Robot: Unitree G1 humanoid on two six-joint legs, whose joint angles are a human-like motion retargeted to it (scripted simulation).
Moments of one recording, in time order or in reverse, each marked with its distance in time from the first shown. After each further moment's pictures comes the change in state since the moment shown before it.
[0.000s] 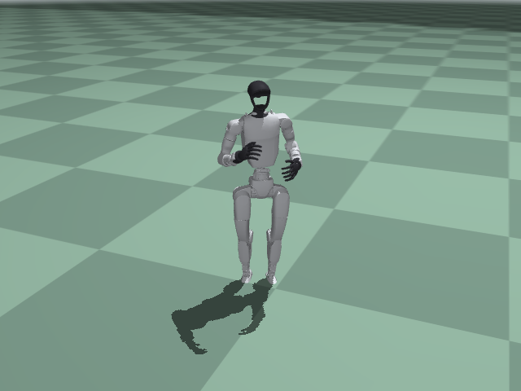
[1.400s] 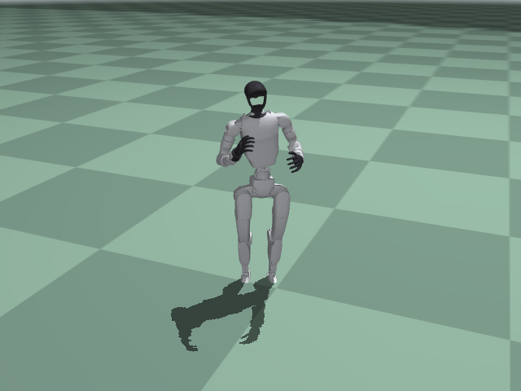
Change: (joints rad) left arm -0.208 -0.004 0.024 0.041 0.016 -0.048 0.294; right arm 0.026 -0.048 0.039 -0.096 0.074 -0.088 -0.164; waist -0.097 0.076 0.005; left_leg -0.016 0.020 -0.037 0.008 -0.047 0.026; right_leg -0.081 0.004 0.091 0.135 -0.060 -0.039
